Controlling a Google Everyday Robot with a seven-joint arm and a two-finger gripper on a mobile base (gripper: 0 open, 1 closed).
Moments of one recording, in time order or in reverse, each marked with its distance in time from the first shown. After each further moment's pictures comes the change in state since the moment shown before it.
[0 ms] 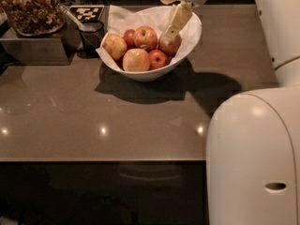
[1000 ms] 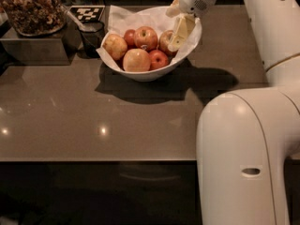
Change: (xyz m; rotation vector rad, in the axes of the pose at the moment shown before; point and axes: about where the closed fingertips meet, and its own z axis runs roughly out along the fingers) arm 0.040 0.001 0.024 -0.058 0.085 0.031
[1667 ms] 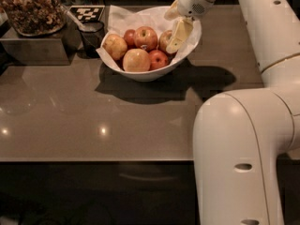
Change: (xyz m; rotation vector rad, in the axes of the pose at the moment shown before) arm 0.005 -0.002 0.012 -0.015 -0.011 0.003
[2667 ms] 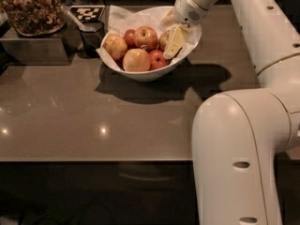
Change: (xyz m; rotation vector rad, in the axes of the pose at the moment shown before) arm 0.000 0.005 0.022 -0.046 -0.021 0.003
